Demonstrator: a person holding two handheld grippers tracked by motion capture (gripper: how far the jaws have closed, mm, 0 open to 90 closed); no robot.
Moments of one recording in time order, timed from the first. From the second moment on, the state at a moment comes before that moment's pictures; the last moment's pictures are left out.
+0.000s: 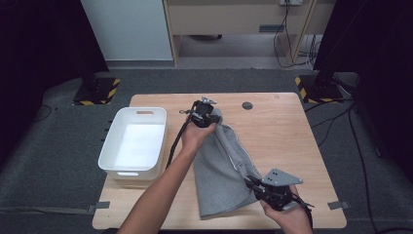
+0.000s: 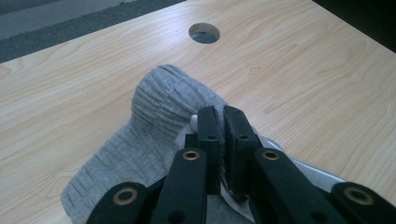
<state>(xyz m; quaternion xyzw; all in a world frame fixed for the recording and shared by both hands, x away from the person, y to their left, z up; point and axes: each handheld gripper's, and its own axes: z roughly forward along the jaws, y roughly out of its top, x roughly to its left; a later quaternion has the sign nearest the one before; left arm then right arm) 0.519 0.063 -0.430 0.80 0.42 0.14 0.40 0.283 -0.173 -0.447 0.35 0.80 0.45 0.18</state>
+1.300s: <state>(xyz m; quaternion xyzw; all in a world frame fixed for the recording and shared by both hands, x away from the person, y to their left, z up) 0.504 0.035 -0.447 0.80 0.41 0.15 0.41 0.300 -0.197 -0.469 0.40 0.79 0.43 0.18</state>
